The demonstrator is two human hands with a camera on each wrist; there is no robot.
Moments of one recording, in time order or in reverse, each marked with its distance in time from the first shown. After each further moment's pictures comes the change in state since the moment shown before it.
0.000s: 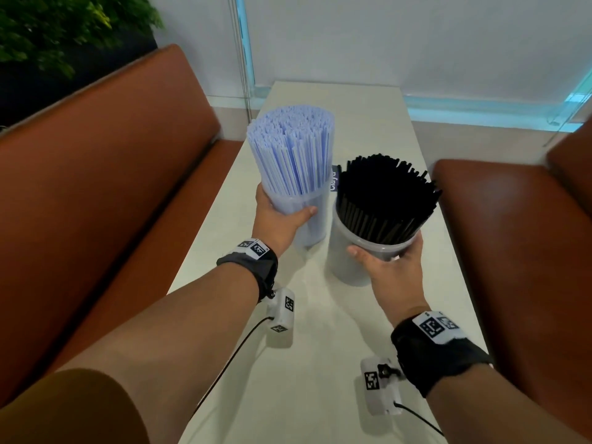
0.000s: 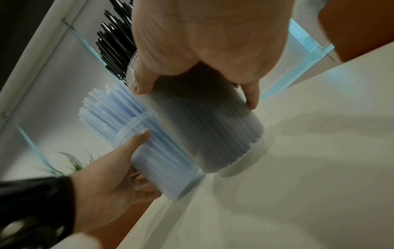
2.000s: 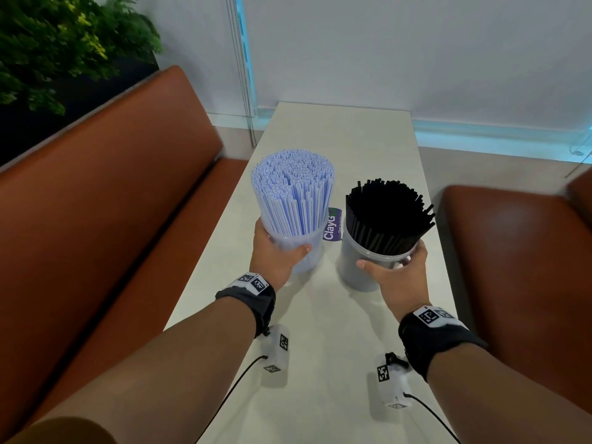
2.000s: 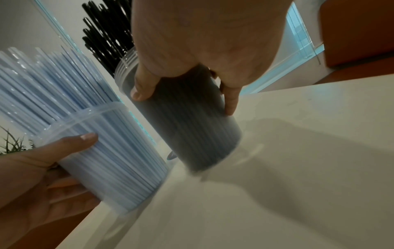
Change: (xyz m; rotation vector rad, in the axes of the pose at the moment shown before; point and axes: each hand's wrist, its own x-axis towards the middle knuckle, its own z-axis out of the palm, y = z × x) left_hand 0.077 0.005 0.031 0.098 0.040 -0.114; right_hand 0.154 0.025 -0.004 -0.189 -0.021 0.206
